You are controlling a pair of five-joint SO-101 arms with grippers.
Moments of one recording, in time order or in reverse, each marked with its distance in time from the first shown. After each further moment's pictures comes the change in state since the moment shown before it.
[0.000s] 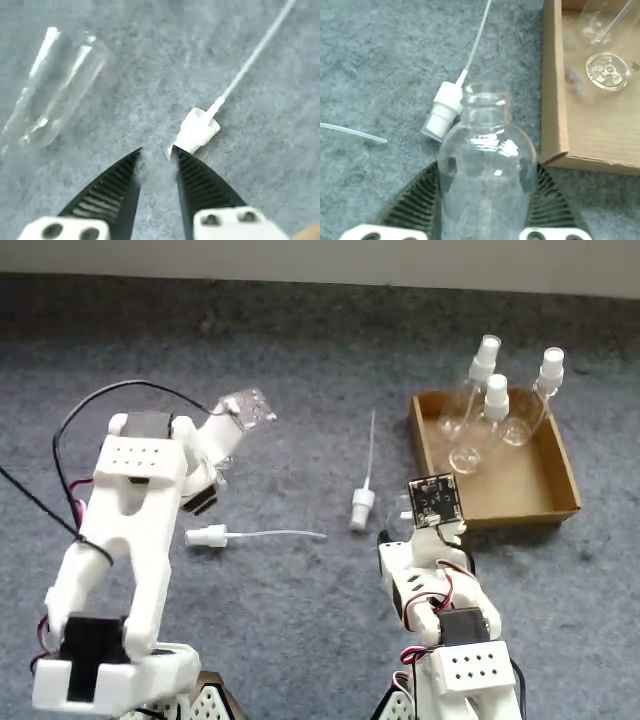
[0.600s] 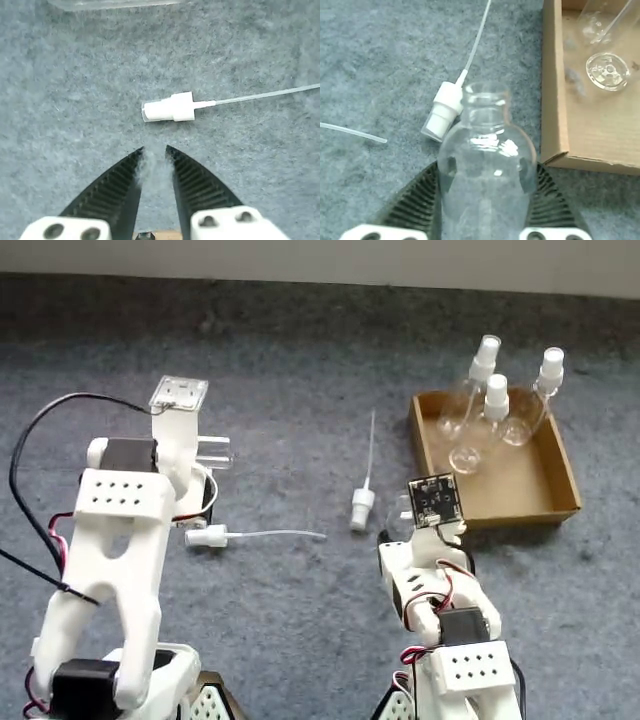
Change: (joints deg) left arm -0.1 -14.6 6.5 7.6 47.0; right arm 0.0 0.0 0.0 0.0 0.0
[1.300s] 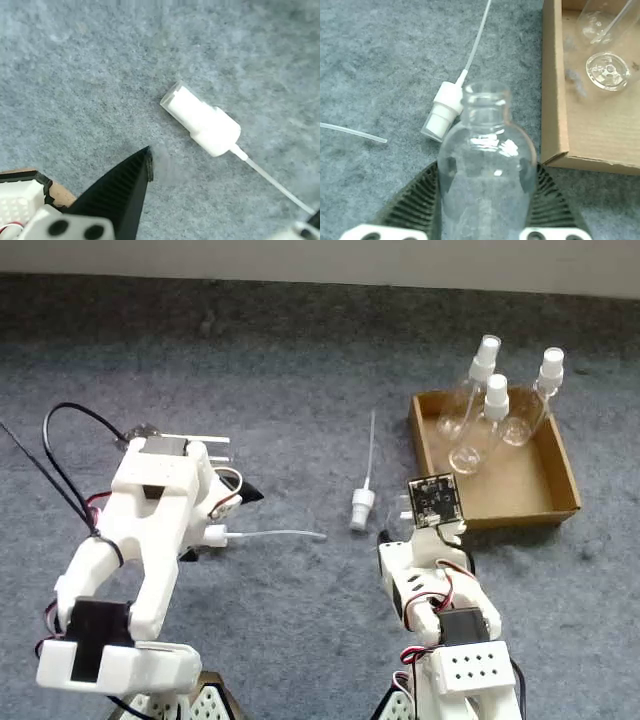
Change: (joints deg) left arm 1.4 17.8 4.2 -8.4 49.7; right arm 0.0 0.0 0.0 0.0 0.0
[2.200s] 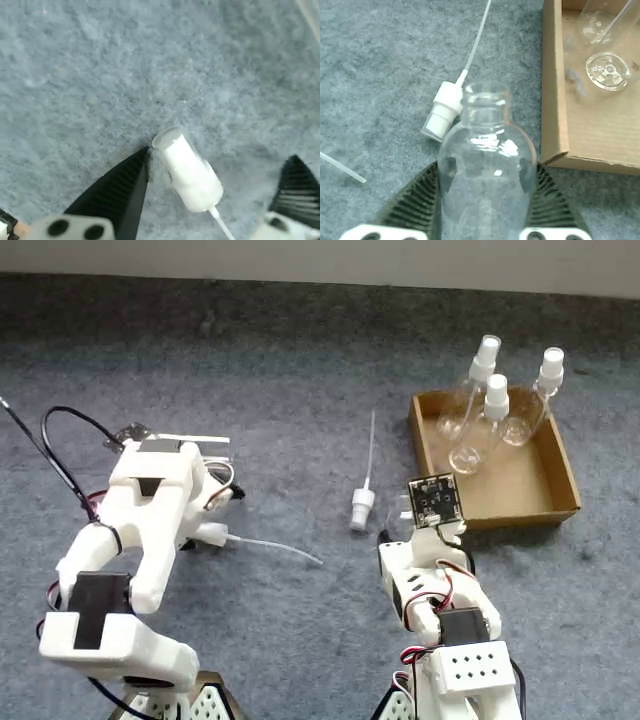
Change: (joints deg) left arm -3.4 7.6 0.0 -11.8 1.6; right arm 0.0 0.0 0.0 0.0 0.0
